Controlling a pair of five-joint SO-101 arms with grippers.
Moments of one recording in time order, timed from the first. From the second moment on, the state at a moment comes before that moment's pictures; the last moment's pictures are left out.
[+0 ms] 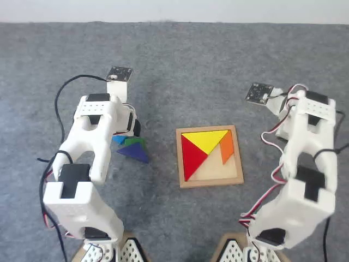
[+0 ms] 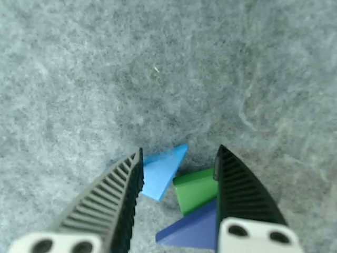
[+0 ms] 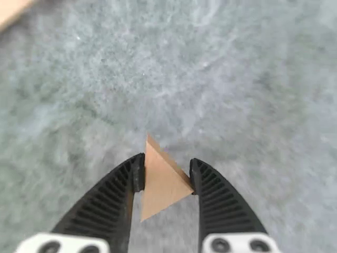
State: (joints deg) left arm -7.4 14.0 20.6 61.4 -3.2; right arm 15.2 13.5 8.3 63.7 81.0
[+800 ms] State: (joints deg) left arm -7.4 13.4 24.4 57.3 -3.2; right arm -22.1 -4.1 24.4 69.7 81.0
